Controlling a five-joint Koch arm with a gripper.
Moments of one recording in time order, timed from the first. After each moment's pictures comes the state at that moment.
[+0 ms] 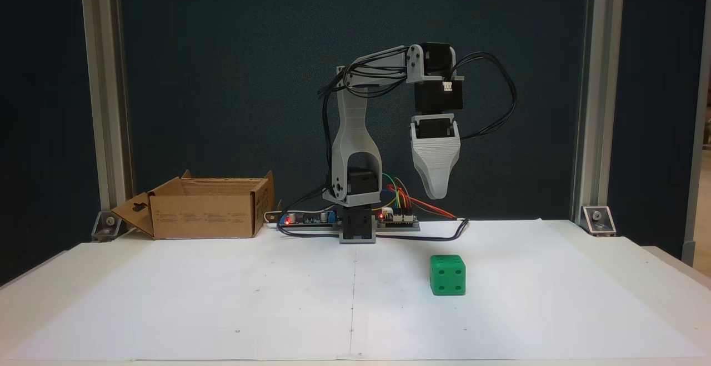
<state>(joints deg) -33.0 88.9 81.9 61.5 32.7</state>
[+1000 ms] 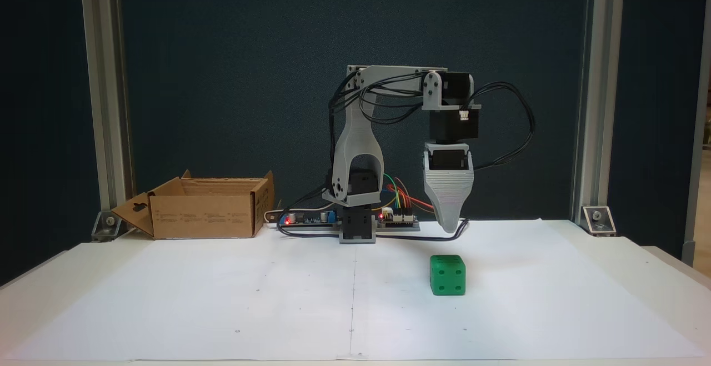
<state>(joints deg) -33.3 79.1 81.9 55.6 35.1</state>
